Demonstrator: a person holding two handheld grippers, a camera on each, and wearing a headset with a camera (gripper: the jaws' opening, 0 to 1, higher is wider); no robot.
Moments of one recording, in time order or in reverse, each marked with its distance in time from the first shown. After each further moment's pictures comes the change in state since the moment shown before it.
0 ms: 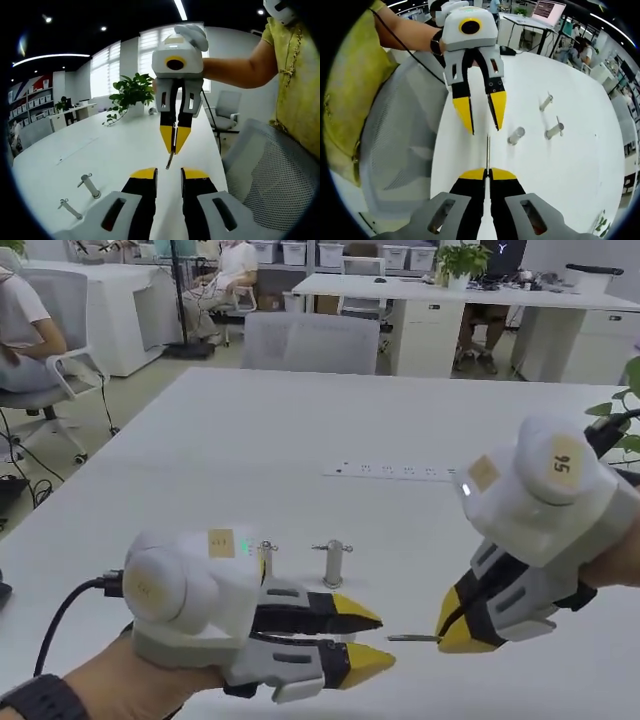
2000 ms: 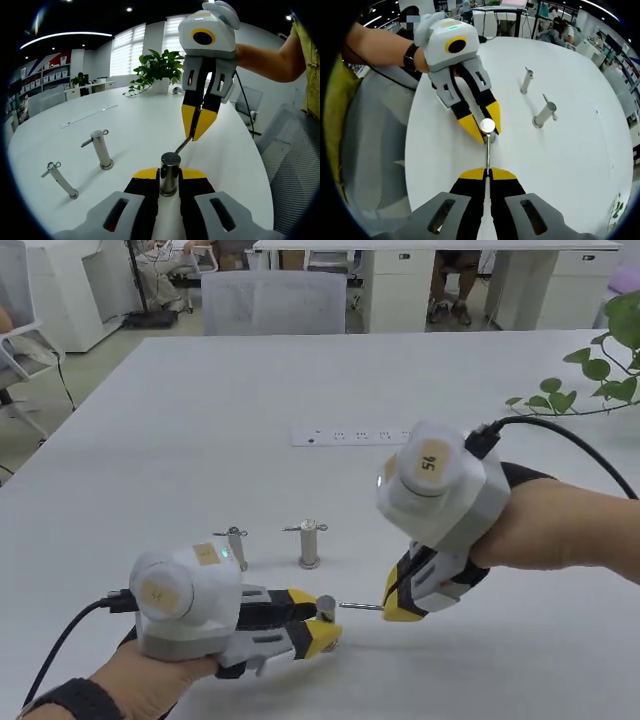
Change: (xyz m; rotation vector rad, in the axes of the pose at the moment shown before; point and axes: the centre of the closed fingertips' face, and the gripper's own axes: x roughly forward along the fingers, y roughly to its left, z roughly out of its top) left arm 0.030 0.070 -0.083 -0.151 0.108 0.123; right arm 0.059 -0.053 -0.011 0.191 0.020 -0.034
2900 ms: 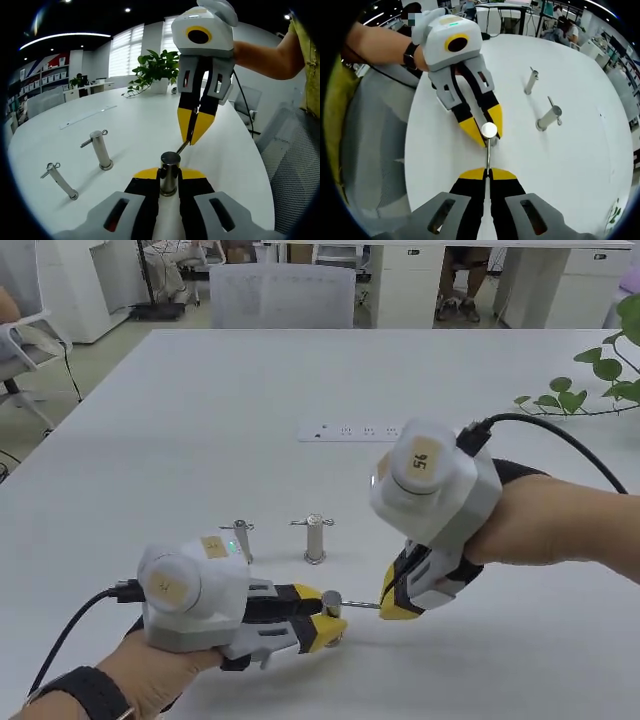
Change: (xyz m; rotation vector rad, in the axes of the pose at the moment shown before) left arm -0.001 0.000 -0.002 0.009 -0.004 -0.010; right arm 0.007 0.001 0.008 -0.024 0.029 0.019
